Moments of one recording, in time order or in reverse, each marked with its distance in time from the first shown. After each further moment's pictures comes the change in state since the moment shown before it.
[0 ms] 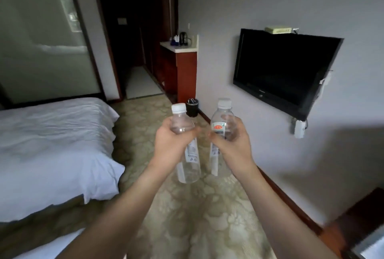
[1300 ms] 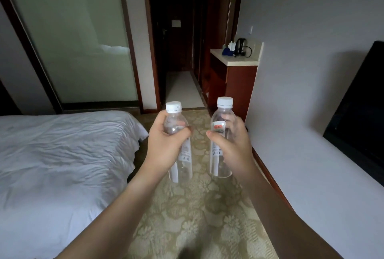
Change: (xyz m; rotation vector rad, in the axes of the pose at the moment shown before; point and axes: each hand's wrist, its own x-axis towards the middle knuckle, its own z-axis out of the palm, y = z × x) left_hand 0.635 -0.173 -0.033 0.123 0.233 0.226; right_hand 0.634 0.263 0.210 -0.094 -0.300 -0.016
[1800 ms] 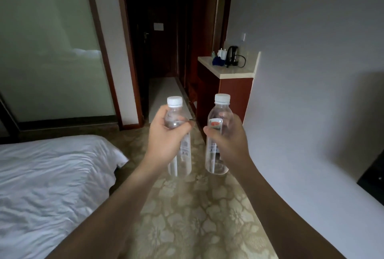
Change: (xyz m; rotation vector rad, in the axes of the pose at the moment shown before) left_hand 0.331 -0.145 0.064 0.023 -0.071 -0.038; right_hand 0.331 0.095 0.050 -0.009 0.067 -0.042
